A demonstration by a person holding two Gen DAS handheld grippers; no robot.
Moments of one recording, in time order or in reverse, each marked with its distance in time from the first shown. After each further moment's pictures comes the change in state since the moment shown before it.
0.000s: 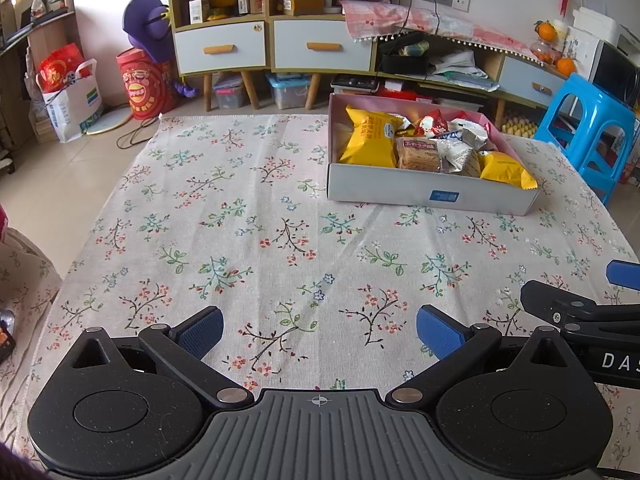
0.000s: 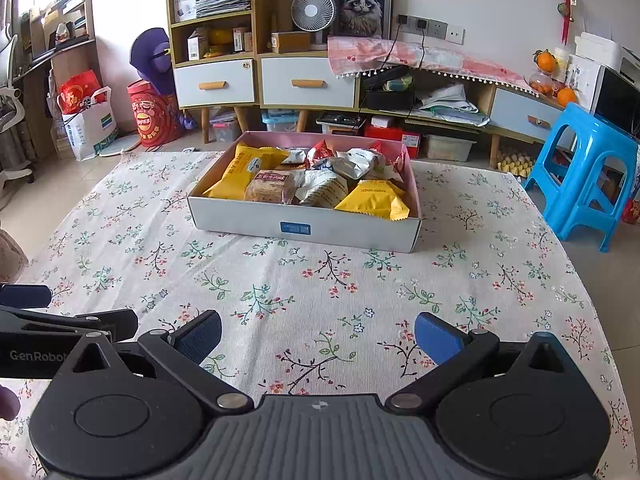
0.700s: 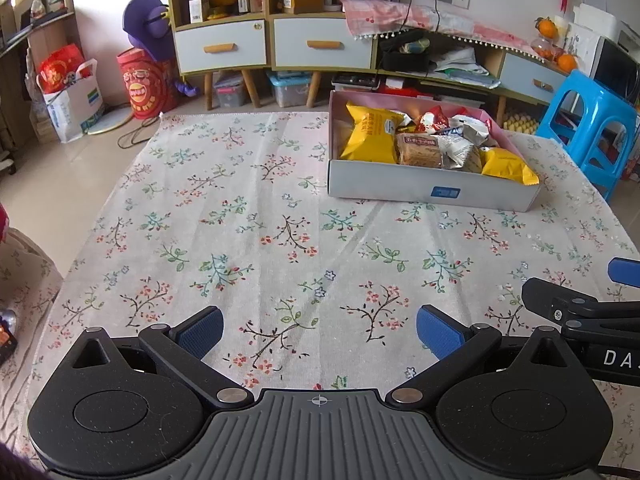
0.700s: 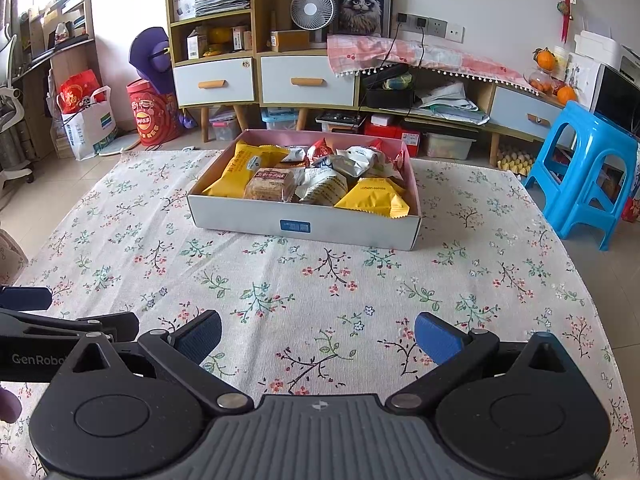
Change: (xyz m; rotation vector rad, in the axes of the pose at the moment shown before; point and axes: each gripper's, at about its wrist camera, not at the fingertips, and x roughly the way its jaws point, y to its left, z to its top) left arm 0.001 -0.001 -0.004 0.006 -0.002 0.011; right arm 0.000 0.000 0.000 0.001 0.001 0.000
